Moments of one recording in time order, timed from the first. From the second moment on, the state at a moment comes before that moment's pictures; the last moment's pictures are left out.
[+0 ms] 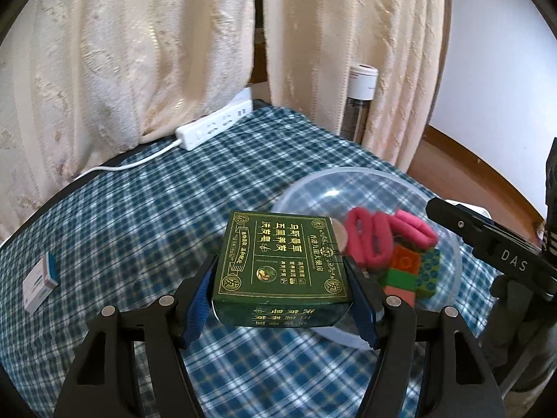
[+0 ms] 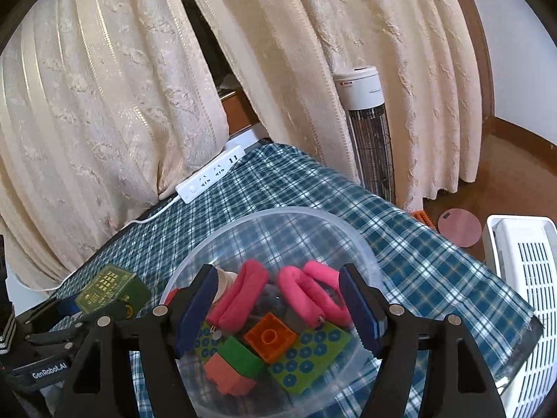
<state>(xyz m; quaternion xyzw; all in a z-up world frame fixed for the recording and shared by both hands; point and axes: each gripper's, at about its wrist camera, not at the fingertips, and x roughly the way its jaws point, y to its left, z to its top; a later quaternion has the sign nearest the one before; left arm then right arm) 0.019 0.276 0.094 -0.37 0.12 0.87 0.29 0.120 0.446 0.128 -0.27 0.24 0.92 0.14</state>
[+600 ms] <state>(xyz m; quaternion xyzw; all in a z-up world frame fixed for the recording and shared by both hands) 0.031 0.332 0.089 -0.38 0.13 0.84 0.36 0.143 0.477 0.122 -0.25 0.28 0.91 0.17</state>
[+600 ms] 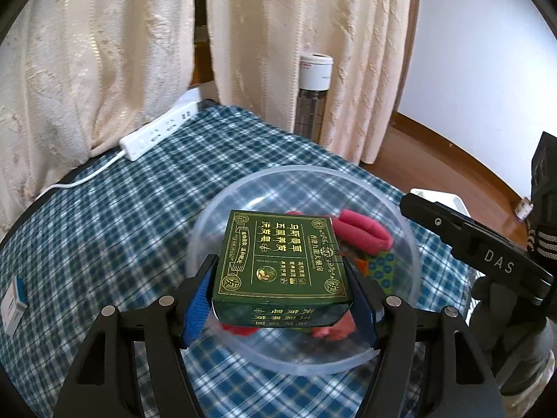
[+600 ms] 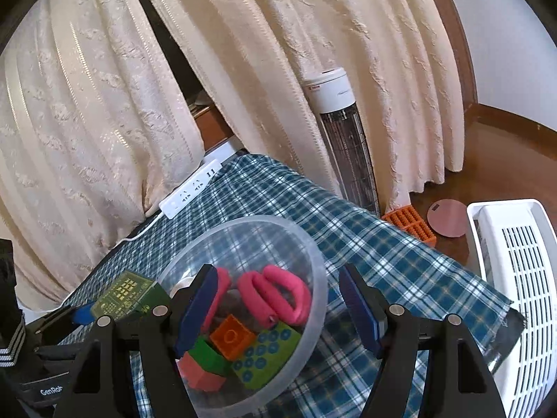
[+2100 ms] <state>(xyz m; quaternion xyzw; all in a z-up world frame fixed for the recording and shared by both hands) 0.042 0.334 0.071 -0.38 0.15 0.82 0.40 0.151 0.480 0.125 -0.25 0.28 0.91 0.18</state>
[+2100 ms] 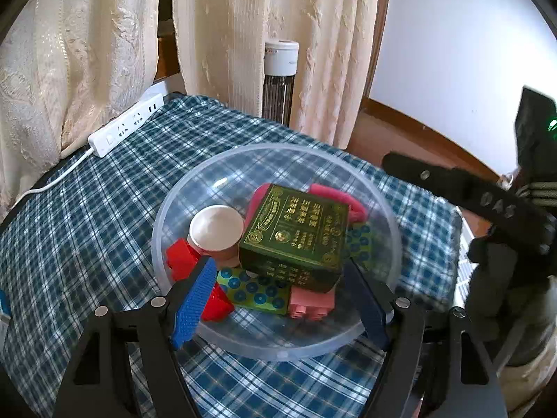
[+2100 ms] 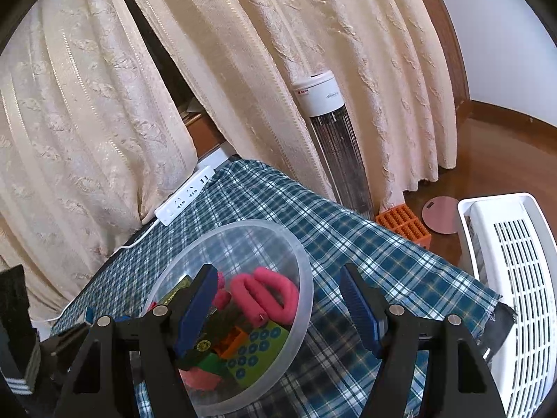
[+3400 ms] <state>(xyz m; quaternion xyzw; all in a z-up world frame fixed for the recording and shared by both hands) -0.027 0.285 0.091 -0.36 0.08 0.88 0.28 0.128 0.436 0.130 -0.27 0.26 0.92 0.13</state>
